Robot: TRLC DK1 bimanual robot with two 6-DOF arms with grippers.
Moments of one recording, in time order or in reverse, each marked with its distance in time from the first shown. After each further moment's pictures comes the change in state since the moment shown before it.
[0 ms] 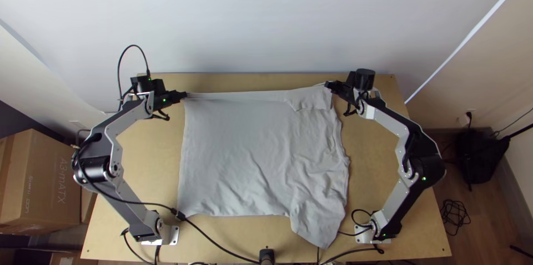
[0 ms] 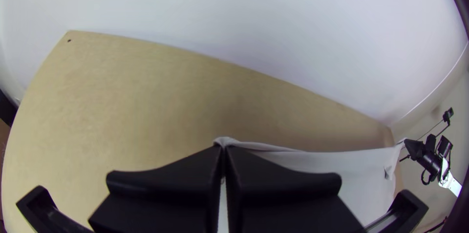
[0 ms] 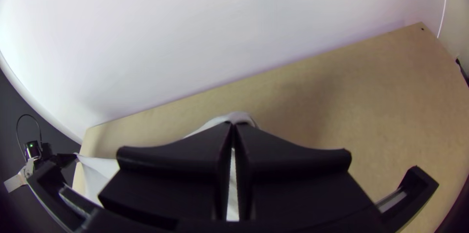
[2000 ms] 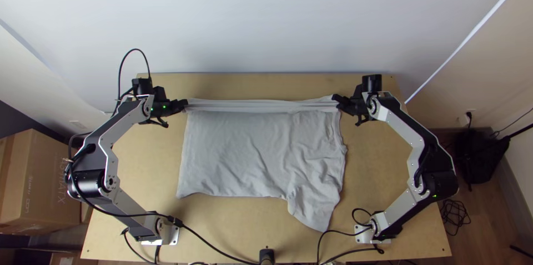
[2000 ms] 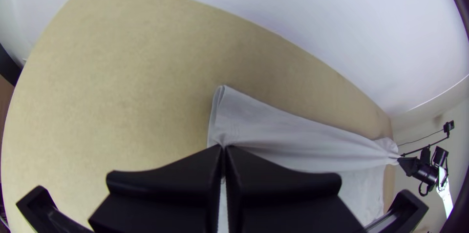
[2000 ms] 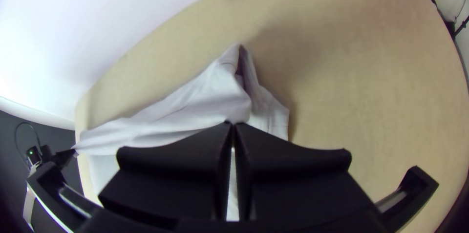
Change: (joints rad) left arm -0.026 -0.151 -0.080 -0.270 -0.031 -0.050; right arm -0.034 -0.167 -0.058 -0.516 -0.034 0.034
